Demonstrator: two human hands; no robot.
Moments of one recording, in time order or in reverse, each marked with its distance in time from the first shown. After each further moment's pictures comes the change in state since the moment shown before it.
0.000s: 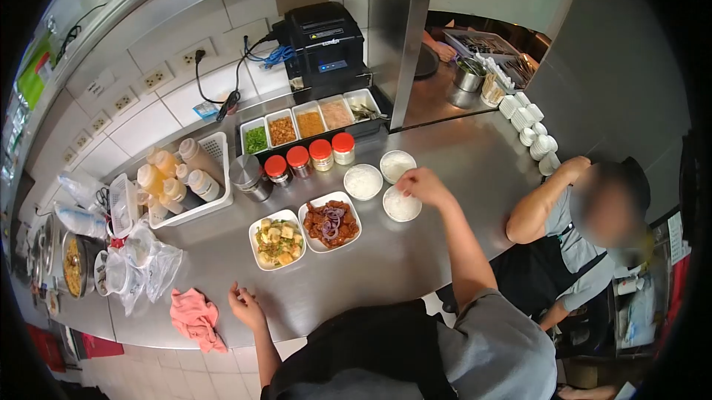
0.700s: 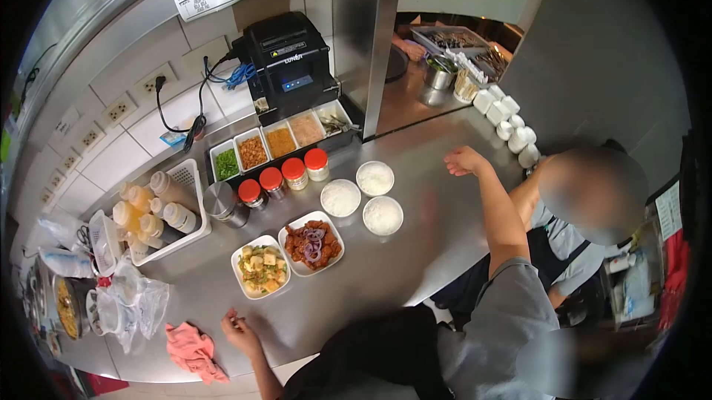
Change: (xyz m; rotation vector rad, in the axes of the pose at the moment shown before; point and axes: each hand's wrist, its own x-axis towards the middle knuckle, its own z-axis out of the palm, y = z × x) left_hand 0.009 -0.009 0.008 0.082 -0.091 0.273; right_hand 0.032 0.128 -0.185 0.115 0.193 0.530
